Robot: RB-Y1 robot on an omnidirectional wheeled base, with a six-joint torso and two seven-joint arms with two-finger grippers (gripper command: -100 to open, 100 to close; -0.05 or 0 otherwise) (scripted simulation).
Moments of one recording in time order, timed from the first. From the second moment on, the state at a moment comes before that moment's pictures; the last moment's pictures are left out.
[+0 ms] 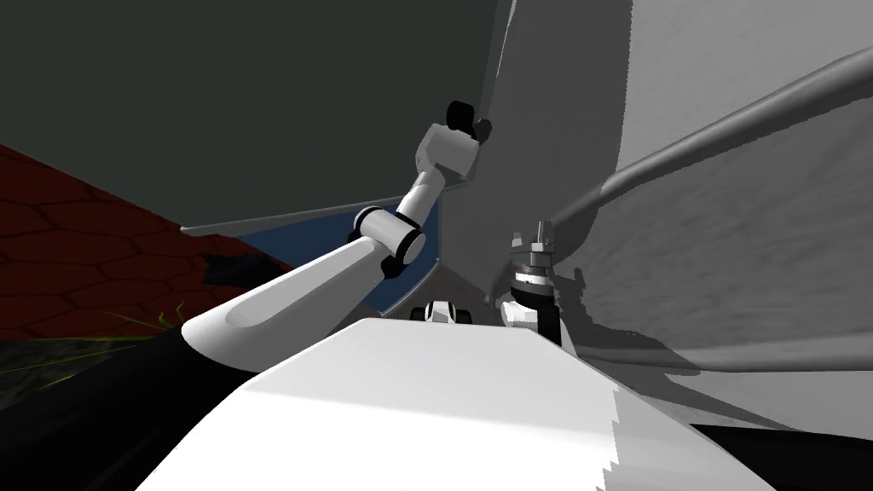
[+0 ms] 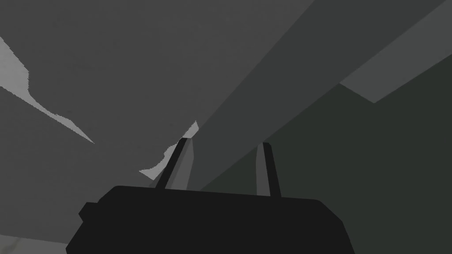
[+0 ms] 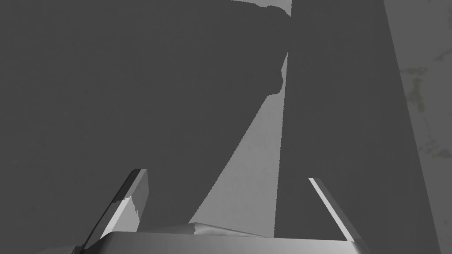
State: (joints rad) left arm -1.57 -0.02 -0.01 -0.84 0.02 0.56 -0.64; right arm 0.49 -0.01 0.01 -2.31 0.01 -0.39 -0.05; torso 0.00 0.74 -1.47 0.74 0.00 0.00
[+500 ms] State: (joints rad) left arm -1.59 -0.03 -0.04 -0.85 0.08 0.56 -0.64; right arm 0.49 -0.01 0.01 -2.31 0.01 -0.39 -0.05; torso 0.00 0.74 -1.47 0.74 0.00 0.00
